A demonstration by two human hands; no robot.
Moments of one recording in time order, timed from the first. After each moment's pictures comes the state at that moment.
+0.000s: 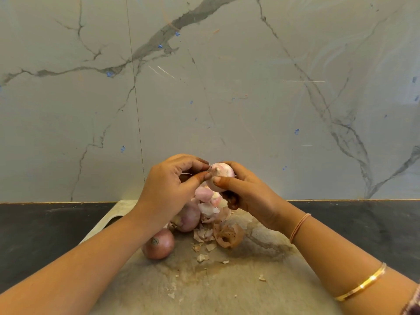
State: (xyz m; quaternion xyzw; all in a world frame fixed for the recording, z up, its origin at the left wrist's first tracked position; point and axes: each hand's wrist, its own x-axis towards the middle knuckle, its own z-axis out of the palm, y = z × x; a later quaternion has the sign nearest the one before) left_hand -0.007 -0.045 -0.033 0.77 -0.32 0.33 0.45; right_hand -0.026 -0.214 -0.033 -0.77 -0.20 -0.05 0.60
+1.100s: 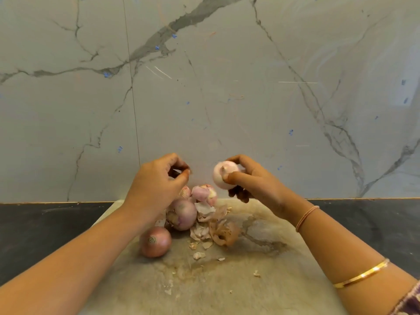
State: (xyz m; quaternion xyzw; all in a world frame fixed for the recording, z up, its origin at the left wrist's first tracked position) left_hand 0.004 -0.032 -0.032 0.84 -0.21 0.31 0.39; right_hand -0.026 -0.236 -0.021 -0.82 -0.19 -0.07 0.54
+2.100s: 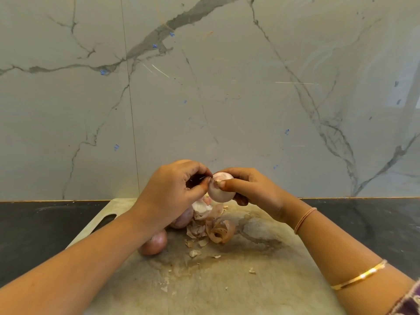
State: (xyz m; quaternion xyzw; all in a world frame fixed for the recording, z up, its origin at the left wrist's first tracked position) left_hand -0.011 -0.048 -0.035 0.79 -0.39 0.34 0.33; right_hand -0.030 -0.237 -0.027 -0.84 -0.21 -0.05 0.51
